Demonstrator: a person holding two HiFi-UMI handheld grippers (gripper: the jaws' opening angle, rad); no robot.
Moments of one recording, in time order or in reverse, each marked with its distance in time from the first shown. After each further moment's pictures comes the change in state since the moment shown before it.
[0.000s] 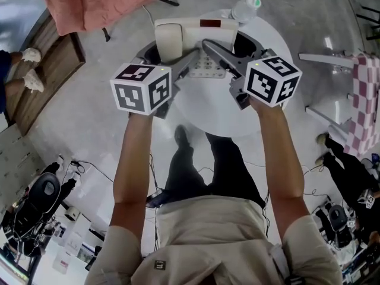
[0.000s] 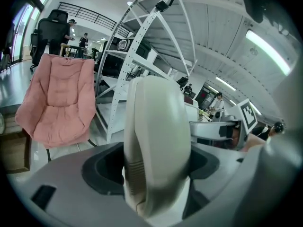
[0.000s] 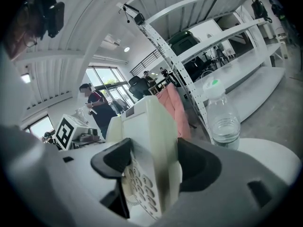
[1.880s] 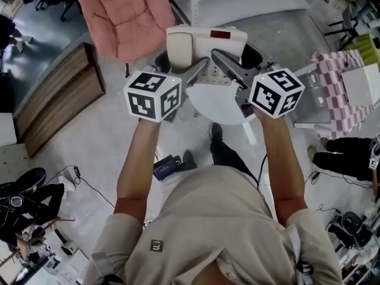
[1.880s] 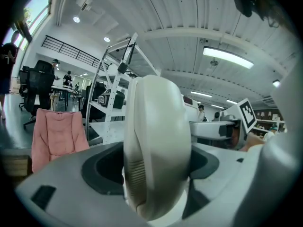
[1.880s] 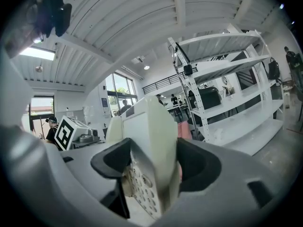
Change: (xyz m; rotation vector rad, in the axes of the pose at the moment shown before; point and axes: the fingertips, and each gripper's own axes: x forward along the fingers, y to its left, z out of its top) left arm -0.313 -0.177 0.110 0.254 -0.333 -0.096; right arm -0.200 0.312 0.127 -0.302 -0.273 -0.063
